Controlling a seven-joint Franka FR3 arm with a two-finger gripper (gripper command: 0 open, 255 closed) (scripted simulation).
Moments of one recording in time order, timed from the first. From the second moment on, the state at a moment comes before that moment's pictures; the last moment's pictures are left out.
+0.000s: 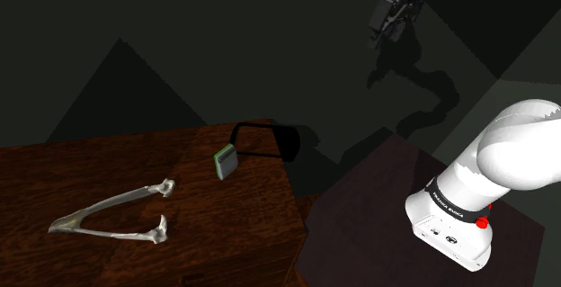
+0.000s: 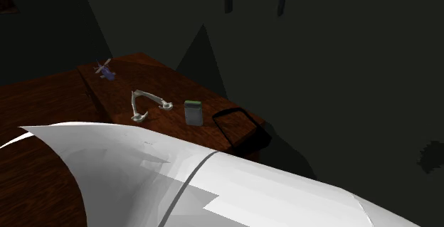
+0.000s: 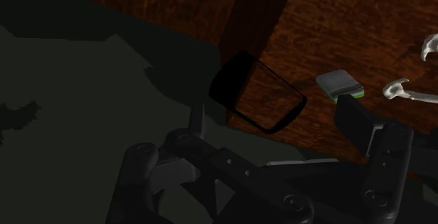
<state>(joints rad) -0.01 -0.80 0.11 -2.43 0.07 1.70 0.11</state>
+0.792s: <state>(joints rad) -0.02 -0.60 0.42 -2.52 0.19 2.01 0.54</state>
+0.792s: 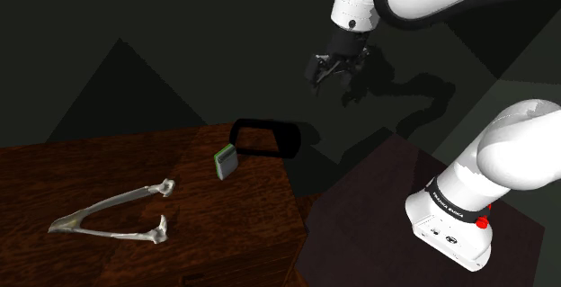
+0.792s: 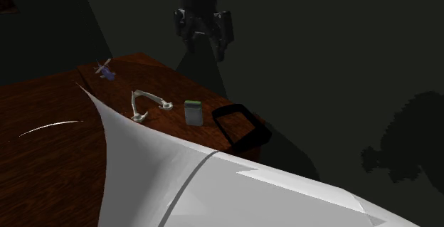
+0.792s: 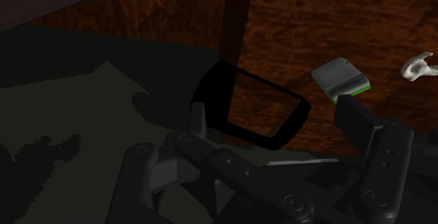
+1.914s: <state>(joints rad) -0.12 0.19 0.74 -2.21 -0.29 2.32 1.40</state>
